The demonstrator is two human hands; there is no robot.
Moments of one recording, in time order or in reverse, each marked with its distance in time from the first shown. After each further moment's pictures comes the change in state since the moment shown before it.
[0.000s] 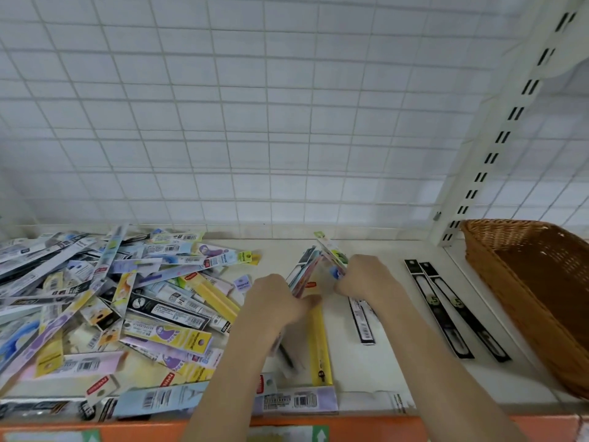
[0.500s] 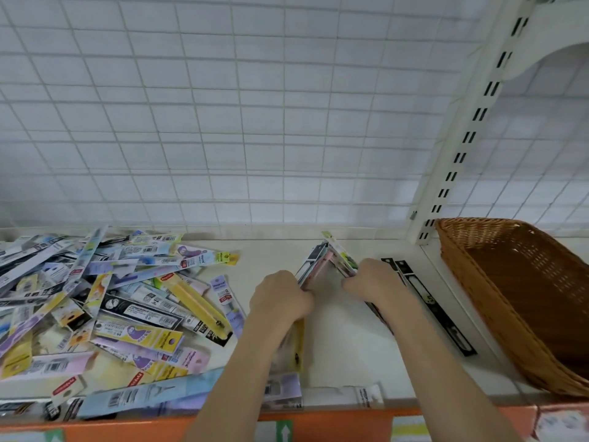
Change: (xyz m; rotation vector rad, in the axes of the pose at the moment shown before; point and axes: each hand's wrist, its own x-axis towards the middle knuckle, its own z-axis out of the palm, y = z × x) left_hand 0.004 0.041 0.029 0.021 0.042 0.013; right_hand -0.013 0.044 -0.021 0.035 -0.020 0.059
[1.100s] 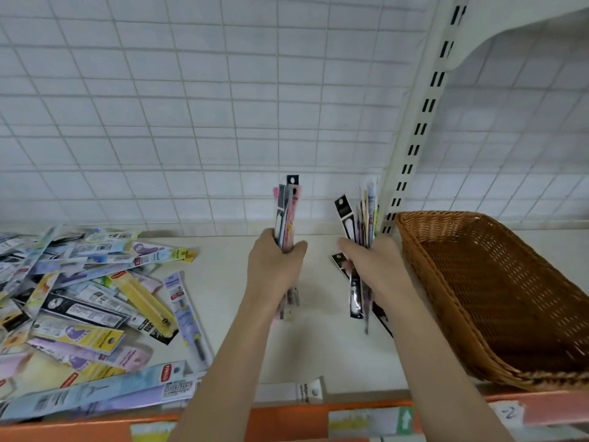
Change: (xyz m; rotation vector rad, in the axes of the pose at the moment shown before) left_hand 0.001 0.065 0.019 -0.700 0.263 0.141; right_hand -0.011 0.057 -0.035 0.946 0.264 -0.123
